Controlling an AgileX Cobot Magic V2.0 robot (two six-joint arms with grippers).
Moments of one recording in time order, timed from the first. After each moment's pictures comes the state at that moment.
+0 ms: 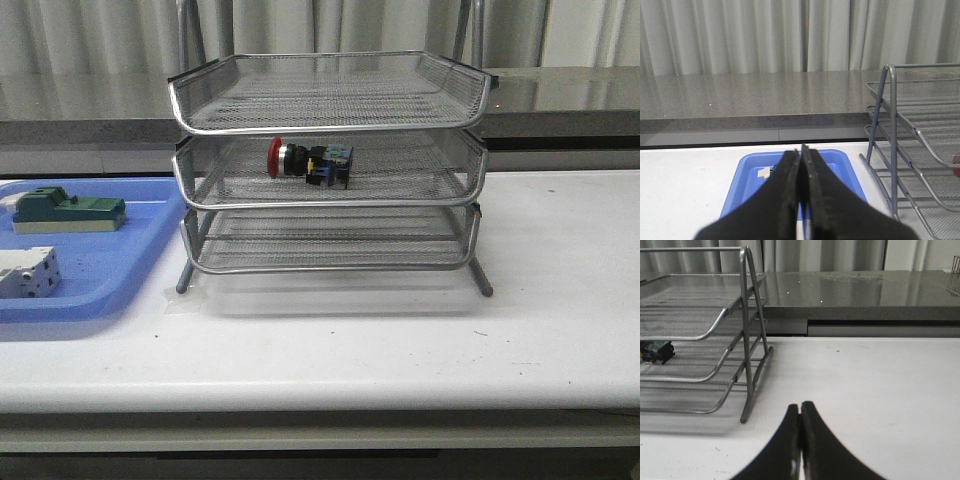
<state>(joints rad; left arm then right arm) -0.08 0.33 -0.25 -0.64 -0.03 0.58 0.08 -0.01 -0.10 -0.02 0.24 0.07</state>
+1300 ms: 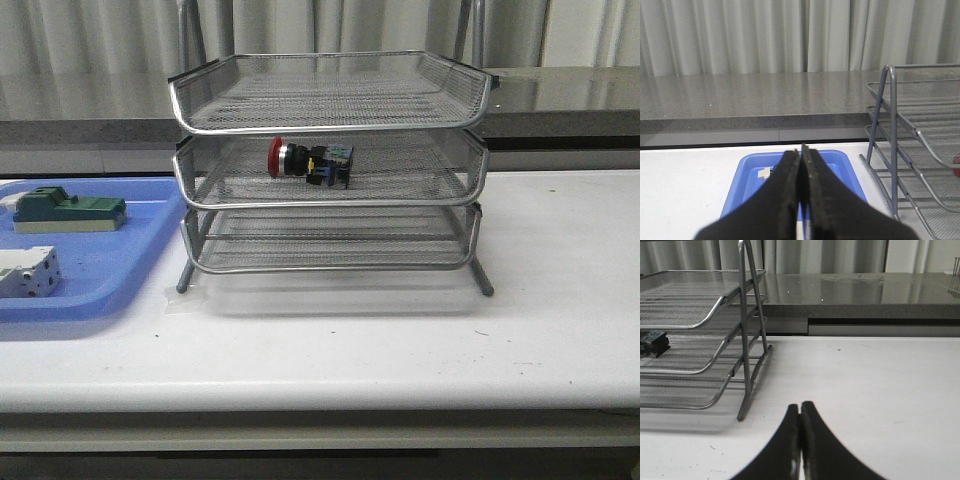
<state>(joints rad) -0.08 0.33 -0.25 -0.64 -0.03 0.58 0.08 -0.01 0.03 -0.03 0.08 0.08</state>
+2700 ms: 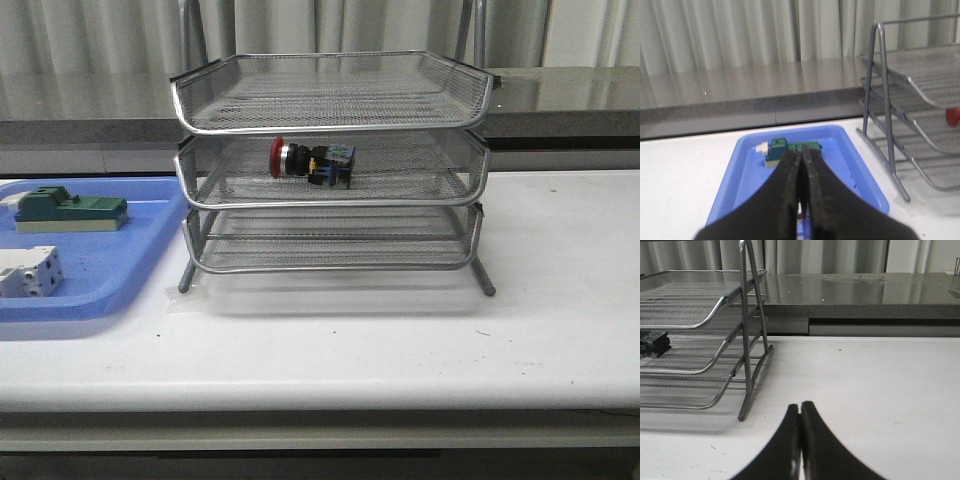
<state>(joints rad) -0.07 0.04 0.01 -0.04 -0.02 0.04 0.08 -0.01 0.03 -0.03 0.08 0.08</state>
